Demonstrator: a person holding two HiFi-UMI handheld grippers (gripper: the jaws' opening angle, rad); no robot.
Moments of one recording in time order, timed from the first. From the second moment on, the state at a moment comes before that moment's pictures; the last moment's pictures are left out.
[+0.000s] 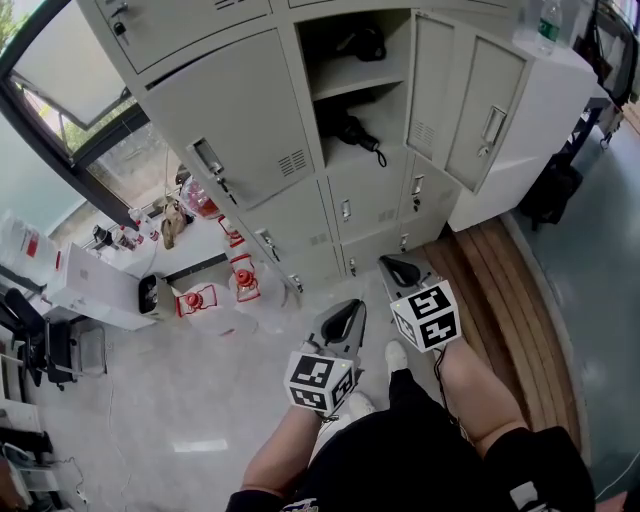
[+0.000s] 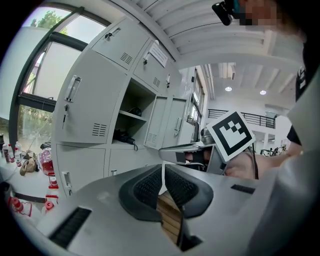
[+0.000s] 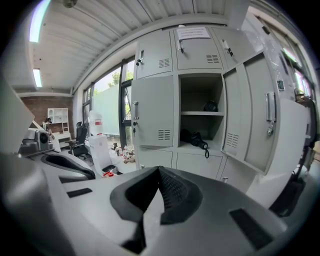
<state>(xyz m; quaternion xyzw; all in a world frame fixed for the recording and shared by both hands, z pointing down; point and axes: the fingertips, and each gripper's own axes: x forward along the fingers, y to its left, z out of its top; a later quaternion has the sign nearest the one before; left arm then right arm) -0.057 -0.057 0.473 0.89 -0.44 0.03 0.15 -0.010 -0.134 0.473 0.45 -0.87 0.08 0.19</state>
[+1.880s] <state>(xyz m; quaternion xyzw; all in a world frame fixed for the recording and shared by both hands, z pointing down) -0.062 -0.010 0.453 0.89 -0.43 0.02 0.12 -0.013 -0.074 0.456 0.45 -0.87 0.06 0.18</state>
